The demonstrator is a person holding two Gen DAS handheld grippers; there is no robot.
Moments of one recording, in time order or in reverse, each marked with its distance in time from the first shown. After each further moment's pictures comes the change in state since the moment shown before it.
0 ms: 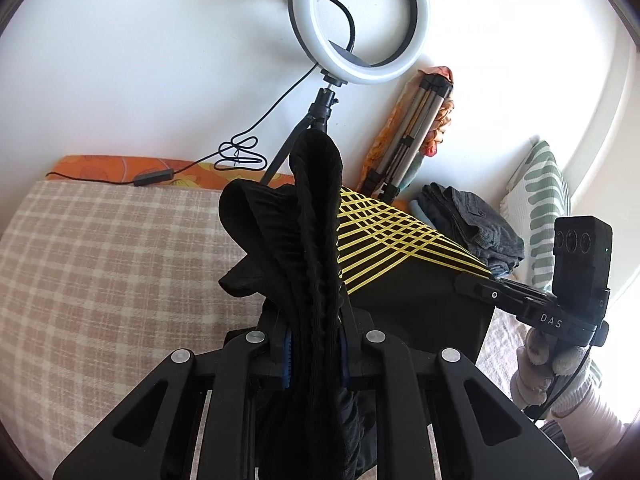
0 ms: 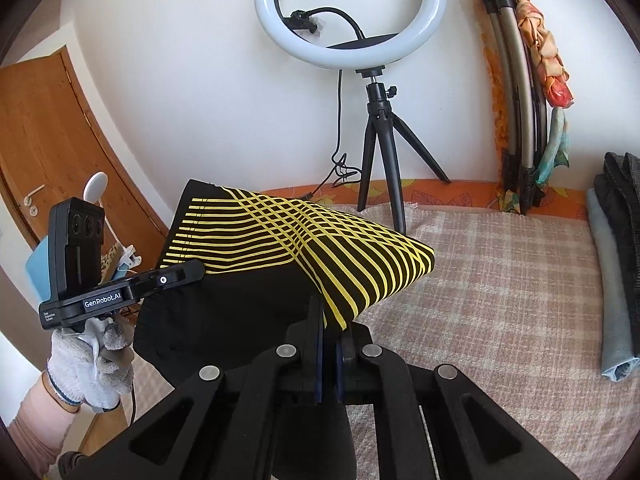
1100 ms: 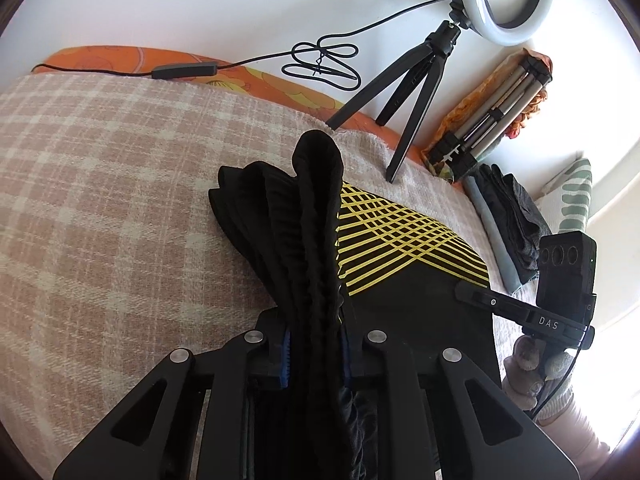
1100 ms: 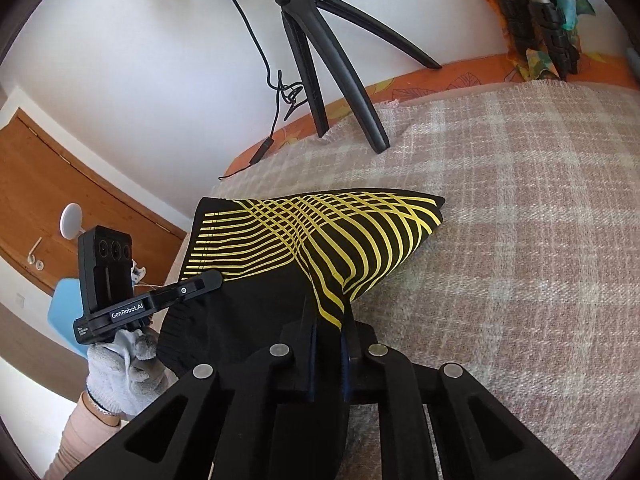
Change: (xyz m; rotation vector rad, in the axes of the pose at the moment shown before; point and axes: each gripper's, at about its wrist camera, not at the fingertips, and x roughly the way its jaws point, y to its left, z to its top) left arm 0.097 0.103 -0.018 -0.187 0.203 -0.042; right arm 0.117 -0.050 -0.021 0.233 0.190 0.104
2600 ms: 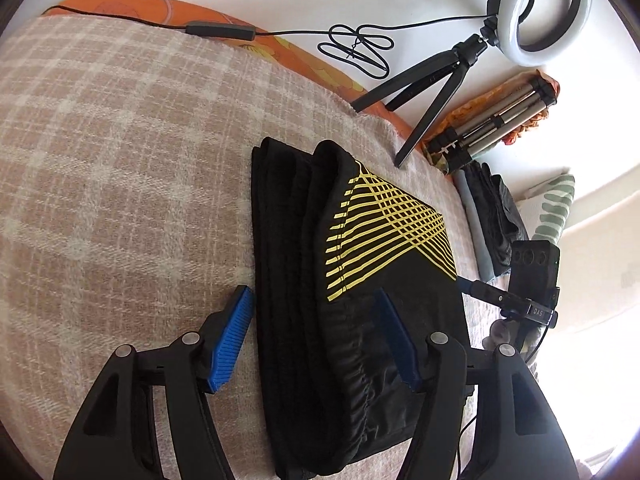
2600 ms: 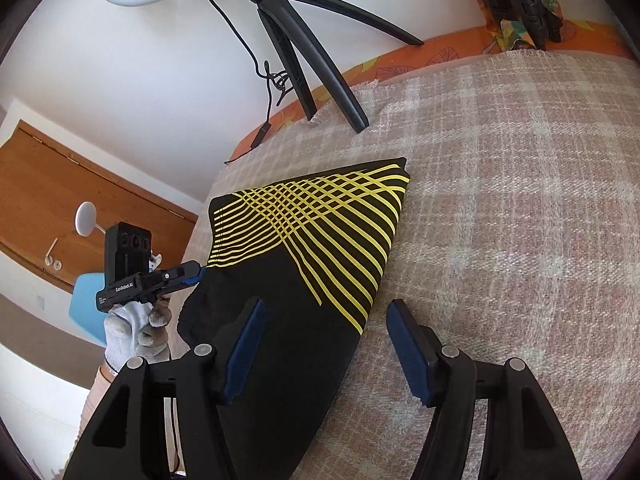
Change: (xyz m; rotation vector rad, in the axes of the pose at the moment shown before) left arm -0.014 0.044 0.005 -0.102 0.146 -0.115; right arm -0.017 -0.040 -0.003 0.084 0.119 0.127
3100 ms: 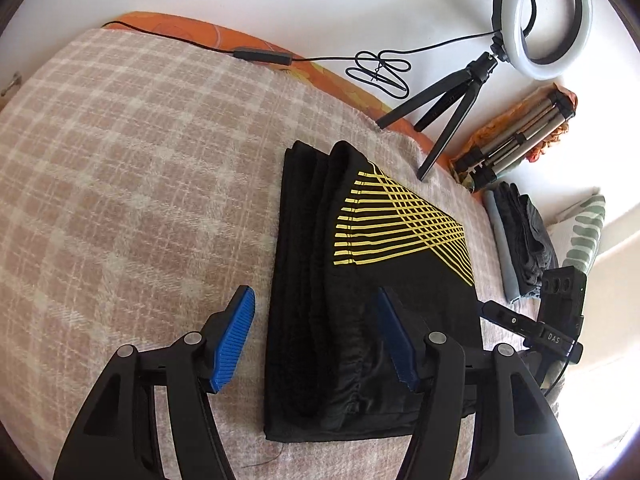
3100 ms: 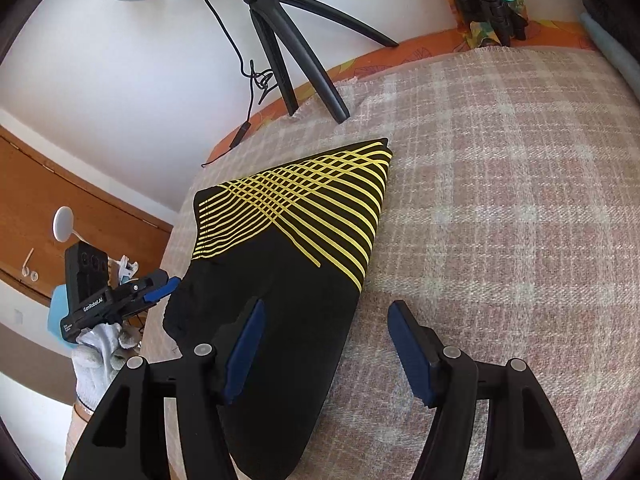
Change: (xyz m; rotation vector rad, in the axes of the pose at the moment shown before) left arm -0.022 -0.017 -0.026 -0.054 -0.109 0.172; right arm -0.005 0.018 -0.020 0.034 -0.037 -0.139
